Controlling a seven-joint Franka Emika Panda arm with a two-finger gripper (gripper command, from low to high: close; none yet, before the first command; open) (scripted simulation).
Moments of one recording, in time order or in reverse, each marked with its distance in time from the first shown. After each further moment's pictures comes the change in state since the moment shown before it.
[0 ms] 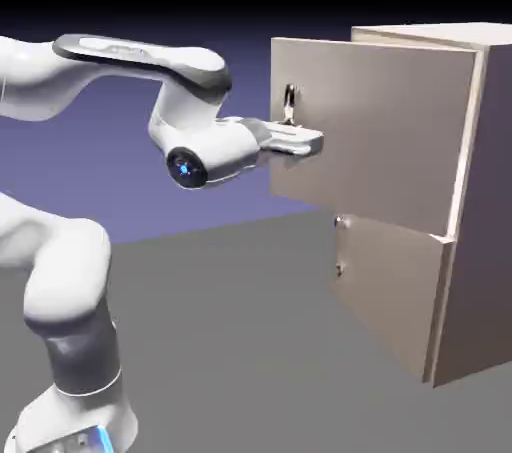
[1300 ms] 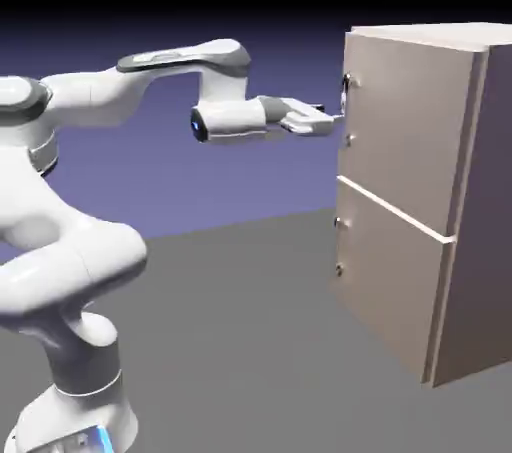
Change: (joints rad) arm -1.018 -0.140 1.062 0.745 0.751 0.619 0.171
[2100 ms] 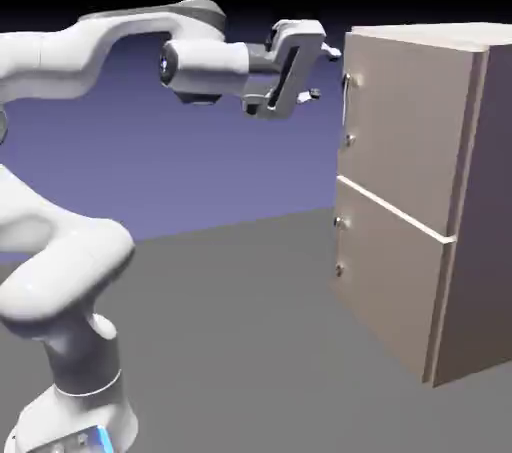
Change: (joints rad) arm 0.452 0.126 -0.424 -0.287 -0.822 0.029 -0.374
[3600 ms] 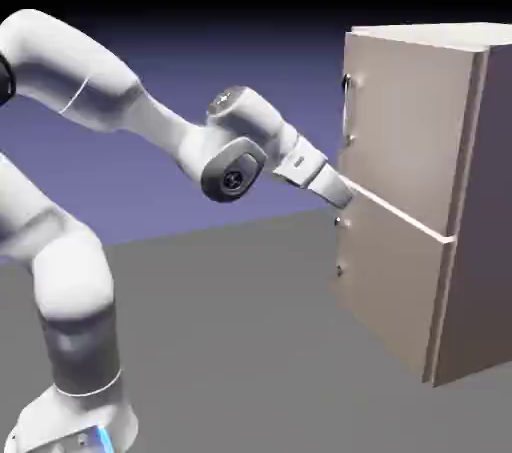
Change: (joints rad) arm 0.741 0.362 -0.856 -0.417 -1.957 0.030 -0.888
